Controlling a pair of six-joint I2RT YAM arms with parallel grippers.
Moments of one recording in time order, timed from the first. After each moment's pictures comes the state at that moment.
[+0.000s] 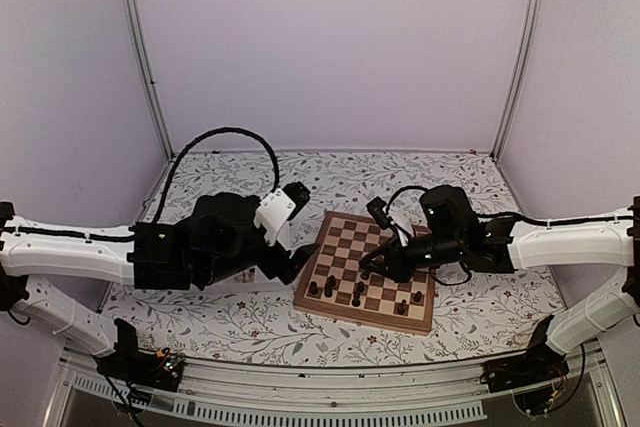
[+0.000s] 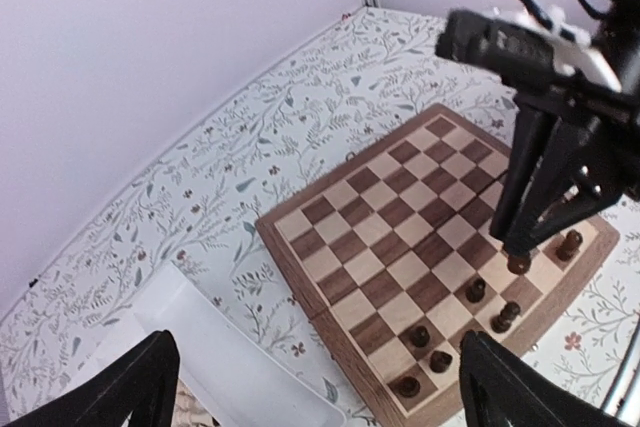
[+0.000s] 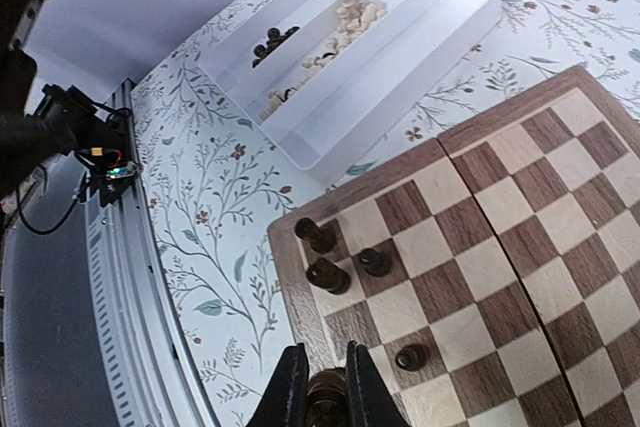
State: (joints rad) left arm -1.21 1.26 0.84 -0.05 -0.50 0.02; right arm 0.89 1.41 0.76 0.04 -0.37 0.24
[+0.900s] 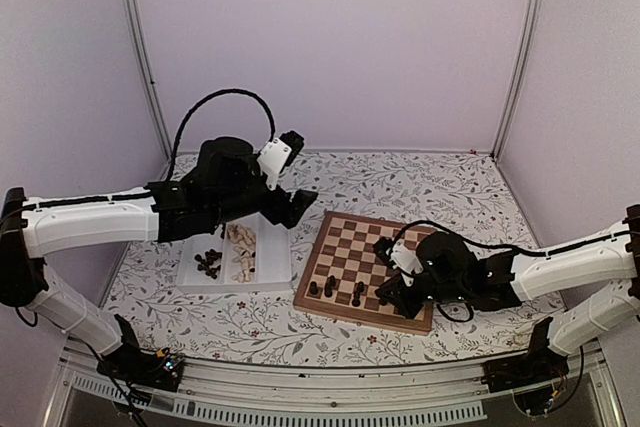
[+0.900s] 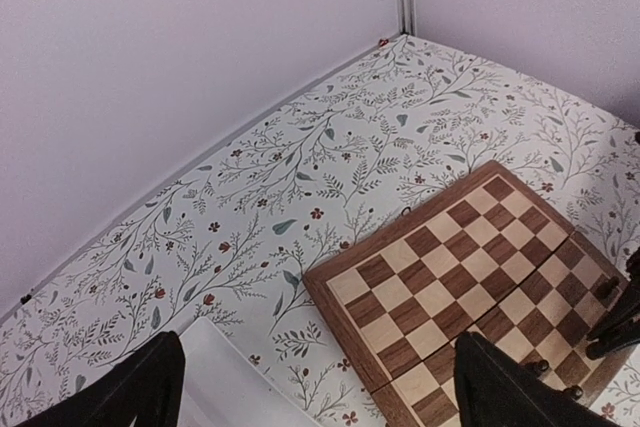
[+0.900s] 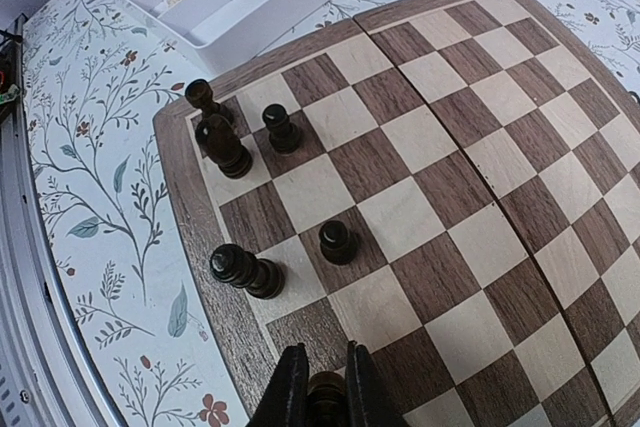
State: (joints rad) left arm -0.90 1.41 1.02 0.02 -0.24 0.08; right arm 1.06 1.33 0.54 0.09 0.04 0.20
